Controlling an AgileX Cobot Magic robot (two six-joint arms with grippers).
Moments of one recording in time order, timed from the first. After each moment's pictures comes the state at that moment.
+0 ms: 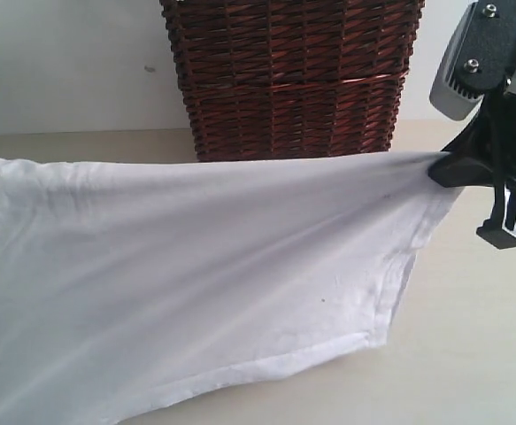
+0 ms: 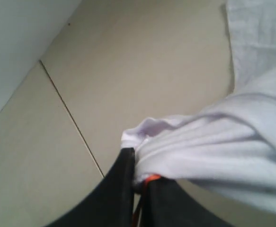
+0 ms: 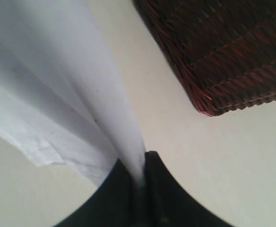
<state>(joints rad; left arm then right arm) 0.47 1.42 -1.29 -0.23 0.90 1.33 0.28 1.21 -0.94 0.26 0.76 -1.00</state>
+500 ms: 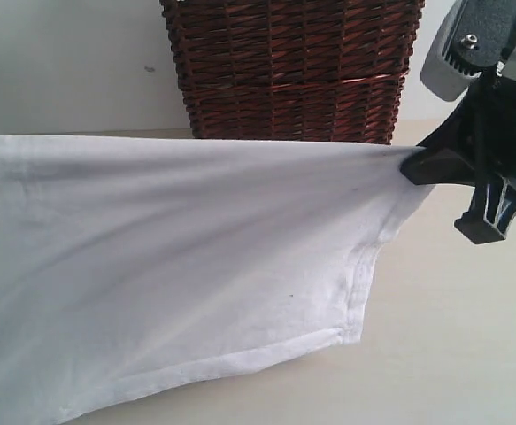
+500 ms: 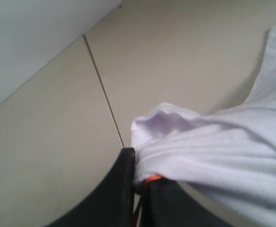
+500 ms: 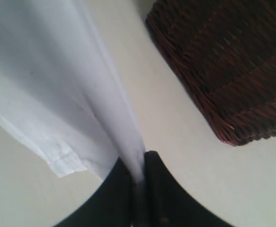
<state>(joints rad) 0.64 1.40 -1.33 -0.31 0.88 1.31 0.28 1.21 -0.94 0.45 0.77 -1.10</state>
